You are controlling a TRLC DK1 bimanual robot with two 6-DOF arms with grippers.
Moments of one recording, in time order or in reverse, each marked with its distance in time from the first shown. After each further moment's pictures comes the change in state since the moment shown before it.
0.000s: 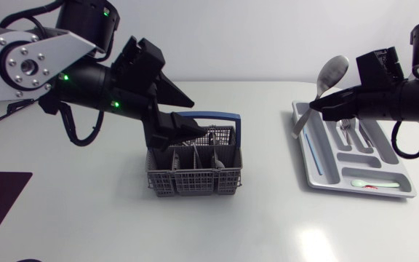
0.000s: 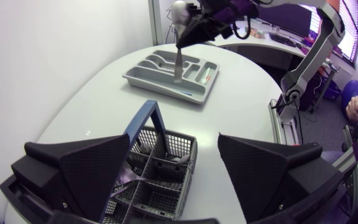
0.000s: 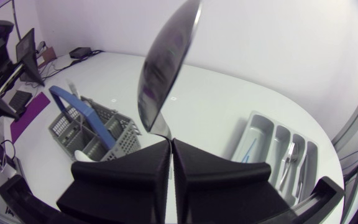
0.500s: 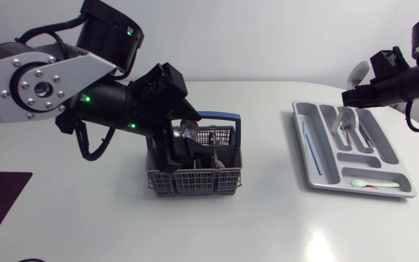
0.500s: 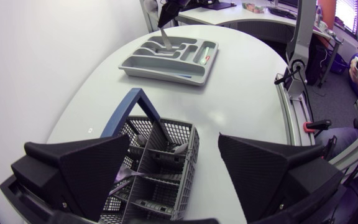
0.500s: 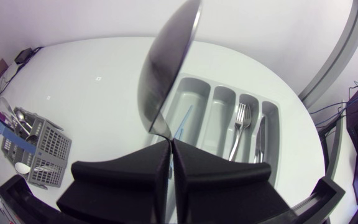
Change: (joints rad) left arm -0.110 -0.006 -0.048 0.011 -0.170 0.076; right arm -0.227 0.371 0.315 -0.158 0.155 -0.054
